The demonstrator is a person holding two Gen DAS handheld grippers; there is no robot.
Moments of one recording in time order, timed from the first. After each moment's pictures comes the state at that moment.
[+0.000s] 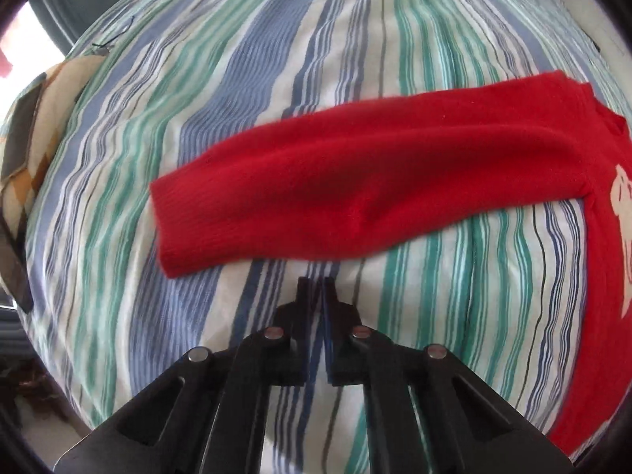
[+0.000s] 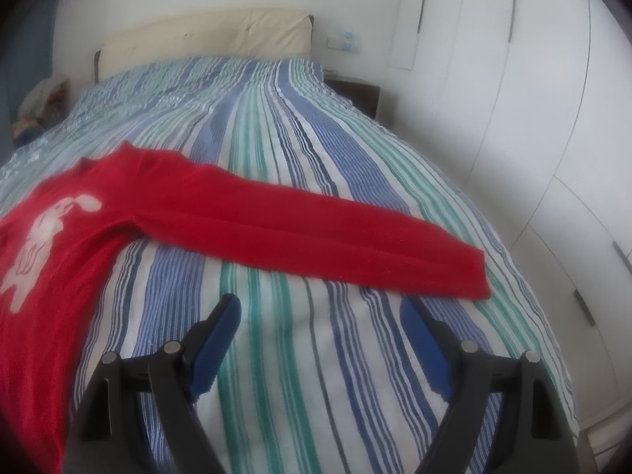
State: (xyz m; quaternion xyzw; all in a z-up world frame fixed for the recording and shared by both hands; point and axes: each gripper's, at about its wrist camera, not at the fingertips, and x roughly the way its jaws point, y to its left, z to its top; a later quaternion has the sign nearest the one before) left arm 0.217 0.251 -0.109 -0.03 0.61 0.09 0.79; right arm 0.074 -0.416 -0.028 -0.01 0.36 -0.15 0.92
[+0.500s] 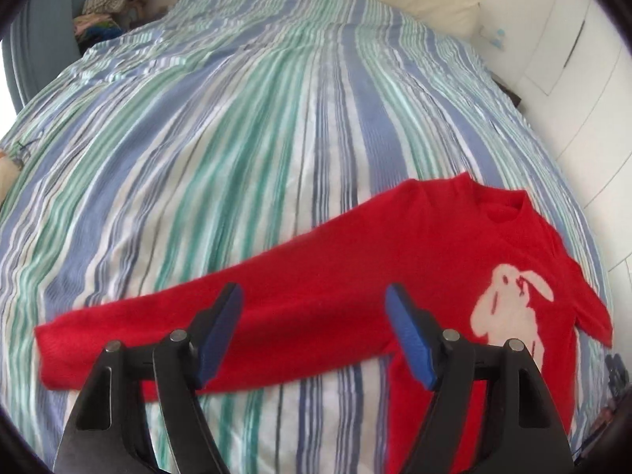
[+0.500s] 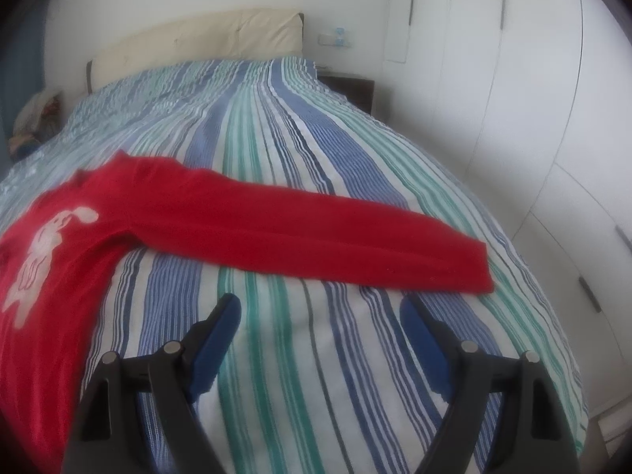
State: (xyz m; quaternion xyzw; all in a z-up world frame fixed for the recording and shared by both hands) left arm 0.302 0.121 -0.051 -0.08 0.47 -0.02 0.88; right arm 0.077 -0.420 -0.029 0.01 0.36 -0.16 0.92
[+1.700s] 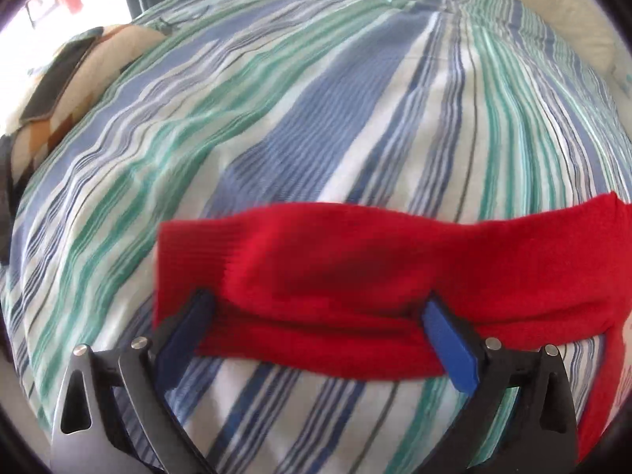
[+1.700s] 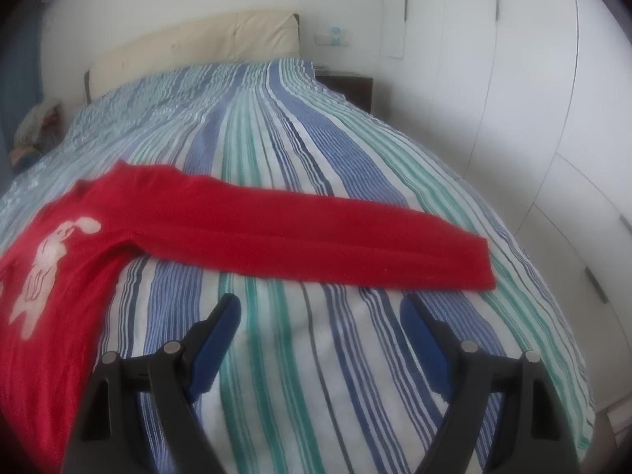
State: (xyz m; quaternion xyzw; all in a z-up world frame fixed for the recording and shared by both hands) left arm 0.233 0.298 -0.120 -0.13 0.52 0.21 0.82; right arm 0.077 -0.424 -0.027 0.03 0.35 -0.15 0.92
